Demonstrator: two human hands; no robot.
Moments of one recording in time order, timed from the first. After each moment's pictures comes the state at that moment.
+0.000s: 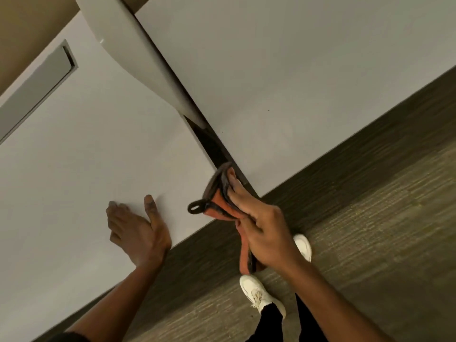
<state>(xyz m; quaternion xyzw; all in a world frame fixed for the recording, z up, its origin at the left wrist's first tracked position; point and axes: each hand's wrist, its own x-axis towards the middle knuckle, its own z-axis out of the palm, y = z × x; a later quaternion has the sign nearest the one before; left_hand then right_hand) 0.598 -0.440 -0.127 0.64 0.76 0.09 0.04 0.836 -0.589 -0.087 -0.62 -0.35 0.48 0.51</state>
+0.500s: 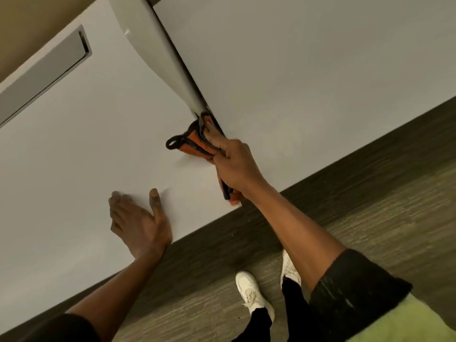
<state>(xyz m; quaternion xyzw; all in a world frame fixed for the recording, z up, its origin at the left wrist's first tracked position) 0.601 -0.441 -0.124 0.64 0.76 0.08 0.05 0.863 -0.456 -0.087 -0.61 -0.37 0.50 0.49</state>
